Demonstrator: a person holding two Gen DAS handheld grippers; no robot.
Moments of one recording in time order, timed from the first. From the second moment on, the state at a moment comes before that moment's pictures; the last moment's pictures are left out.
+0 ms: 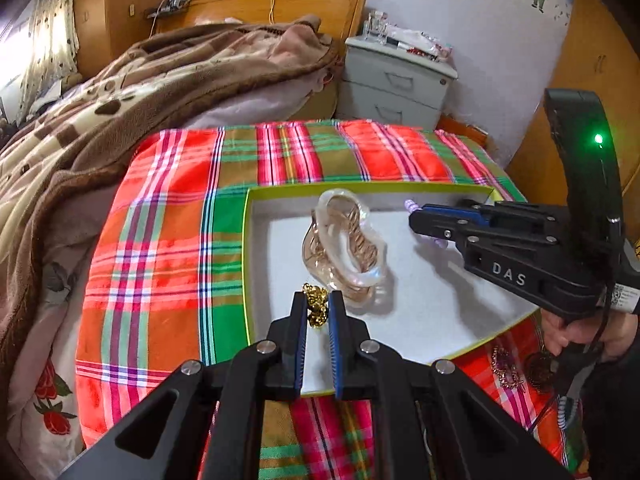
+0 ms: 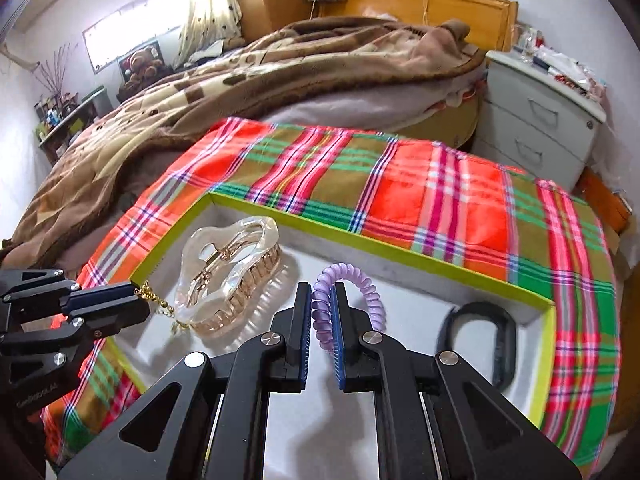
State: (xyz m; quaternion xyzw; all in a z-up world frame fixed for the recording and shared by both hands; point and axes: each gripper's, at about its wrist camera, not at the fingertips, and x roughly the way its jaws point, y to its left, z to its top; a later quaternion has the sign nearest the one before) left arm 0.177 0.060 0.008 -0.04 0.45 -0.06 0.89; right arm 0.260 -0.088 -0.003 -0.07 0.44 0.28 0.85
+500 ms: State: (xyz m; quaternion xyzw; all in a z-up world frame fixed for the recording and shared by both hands) left arm 0.180 0.057 -0.002 -0.04 0.46 -0.05 0.89; right arm 0.269 -0.076 -0.017 -0.08 0.46 0.29 0.84
